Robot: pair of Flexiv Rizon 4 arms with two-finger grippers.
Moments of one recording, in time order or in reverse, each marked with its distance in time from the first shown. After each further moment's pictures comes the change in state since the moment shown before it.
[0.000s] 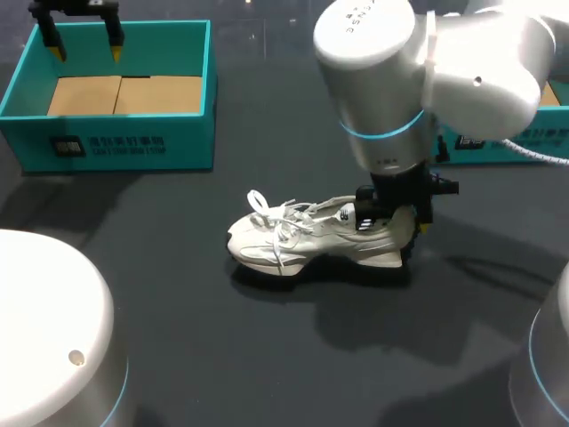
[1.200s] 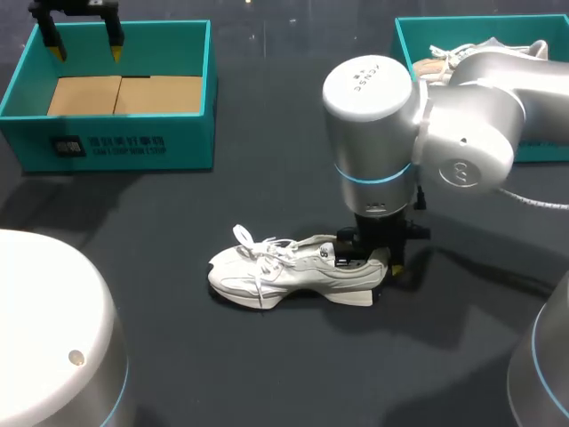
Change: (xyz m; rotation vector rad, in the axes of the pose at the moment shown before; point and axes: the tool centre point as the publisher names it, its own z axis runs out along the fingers) left arm 0.000 0.000 0.000 0.000 0.000 0.000; right arm 0.054 -0.029 0.075 0.099 0.121 -0.059
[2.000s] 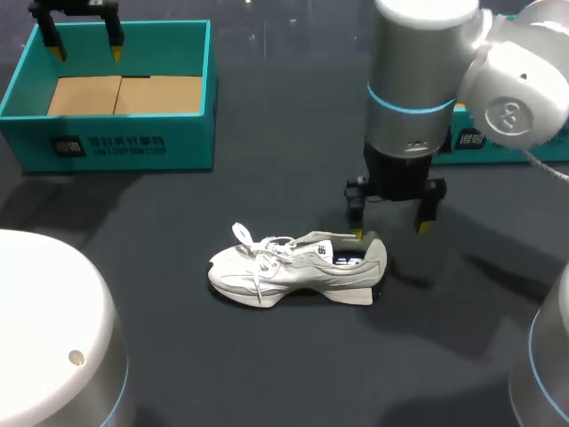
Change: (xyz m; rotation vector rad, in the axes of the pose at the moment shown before) left arm 0.000 0.000 0.000 0.000 0.000 0.000; right arm -0.011 0.010 -0.100 -0.002 0.172 -0.240
